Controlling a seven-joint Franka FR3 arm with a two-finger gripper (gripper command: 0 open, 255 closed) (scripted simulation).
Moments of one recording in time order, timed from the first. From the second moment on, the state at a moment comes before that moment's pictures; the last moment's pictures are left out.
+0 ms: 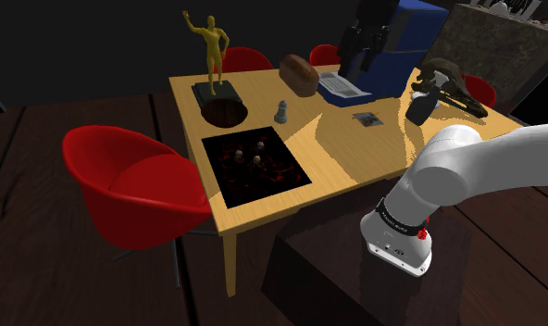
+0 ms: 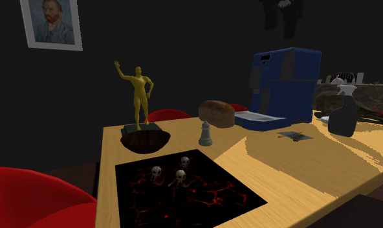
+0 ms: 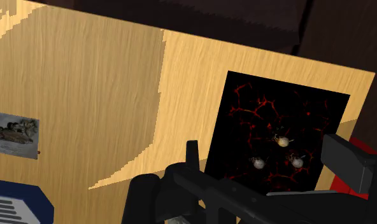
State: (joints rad) arm -0.02 -0.83 -0.02 -2.38 0.02 1.52 0.15
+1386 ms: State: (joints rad) arm -0.01 -0.29 -0.23 -2.41 0.02 2.19 -0.13
